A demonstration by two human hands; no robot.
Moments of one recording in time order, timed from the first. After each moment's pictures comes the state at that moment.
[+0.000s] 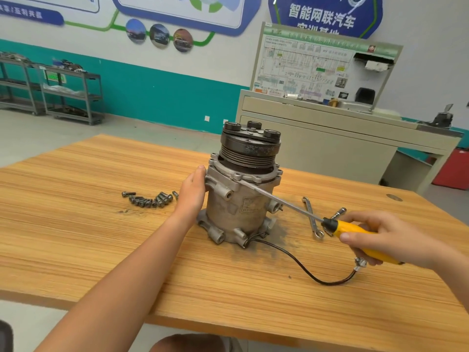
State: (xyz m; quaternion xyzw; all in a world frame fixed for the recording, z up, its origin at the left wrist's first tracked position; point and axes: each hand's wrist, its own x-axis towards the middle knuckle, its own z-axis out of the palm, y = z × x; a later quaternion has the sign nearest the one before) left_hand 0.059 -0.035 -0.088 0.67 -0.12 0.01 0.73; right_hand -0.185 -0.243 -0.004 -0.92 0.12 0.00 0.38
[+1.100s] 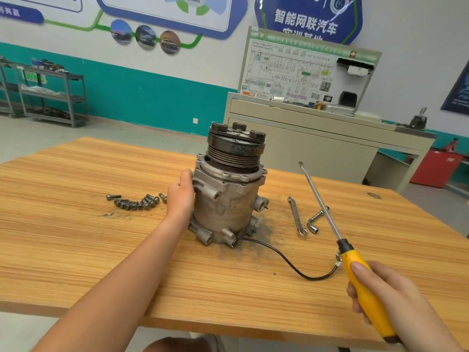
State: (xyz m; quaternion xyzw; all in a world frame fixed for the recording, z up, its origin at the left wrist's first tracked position) left_hand 0.052 -0.042 -0.090 0.64 -0.06 0.00 0.76; right_hand -0.250 -0.191 -0.056 -0.75 0.33 -0.21 0.53
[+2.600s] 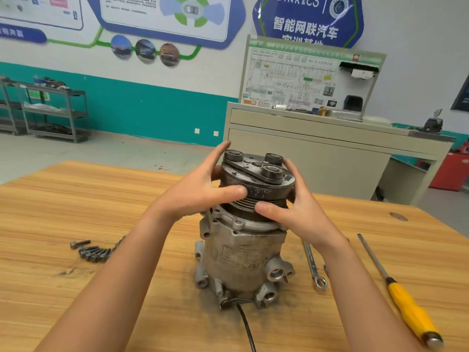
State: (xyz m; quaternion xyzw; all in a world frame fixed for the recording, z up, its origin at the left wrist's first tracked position) left_hand 0.086 -0.068 -0.003 0.68 -0.47 -0.07 0.56; right_hand -0.034 -0.232 -0.007 -0.83 -0.02 -0.24 0.51
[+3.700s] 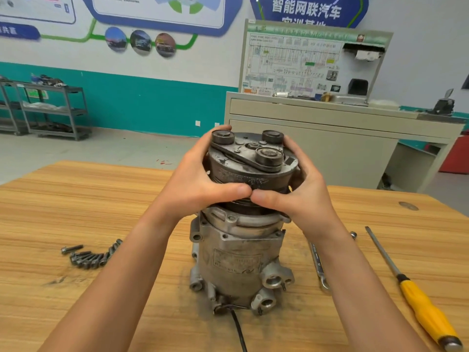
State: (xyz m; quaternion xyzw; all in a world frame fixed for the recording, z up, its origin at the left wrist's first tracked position) left_hand 0.073 -0.077 0.008 0.62 -0.47 0.01 0.63; right_hand -0.022 -0.231 0.001 -0.74 -0.12 -0.33 0.57
